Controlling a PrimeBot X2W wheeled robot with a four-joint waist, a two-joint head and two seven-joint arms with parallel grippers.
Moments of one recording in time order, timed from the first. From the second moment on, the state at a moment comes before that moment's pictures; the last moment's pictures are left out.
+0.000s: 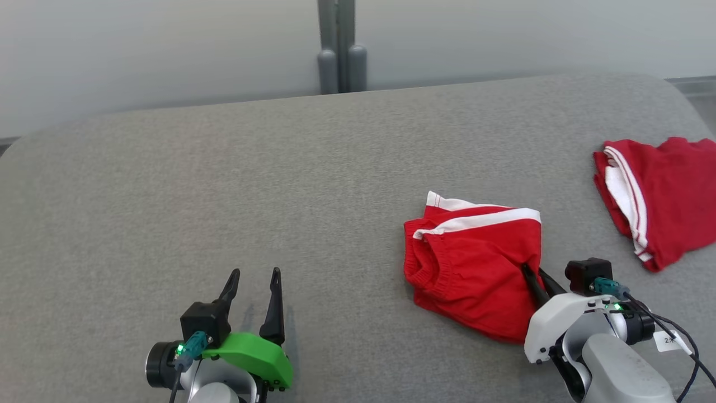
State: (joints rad) left arm -0.17 0.05 -0.30 0.48 -0.34 0.04 -0.26; right arm -0.41 -0.17 0.29 0.90 0.34 0.13 -0.26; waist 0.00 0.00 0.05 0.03
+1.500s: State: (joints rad) left arm -0.36 0.05 -0.40 0.38 -0.26 0.04 -0.26; right arm -0.88 -0.55 0.46 0.94 0.31 0.13 -0.26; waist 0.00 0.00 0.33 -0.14
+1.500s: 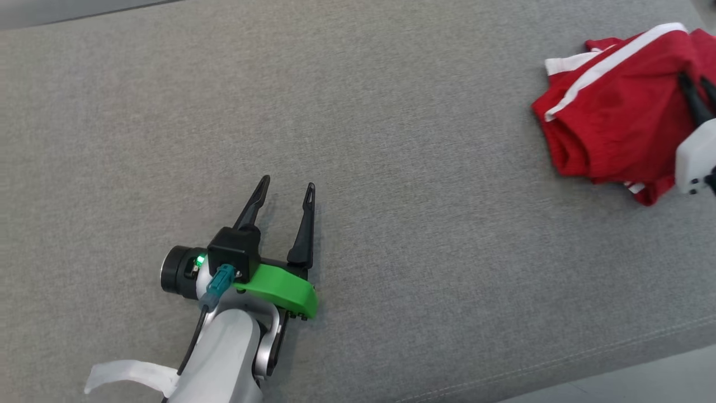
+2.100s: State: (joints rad) left arm -0.36 0.05 -0.39 0.37 -0.25 0.04 -0.26; right arm -0.97 -0.69 0.13 1.18 0.13 0.13 -0.26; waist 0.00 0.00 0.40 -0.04
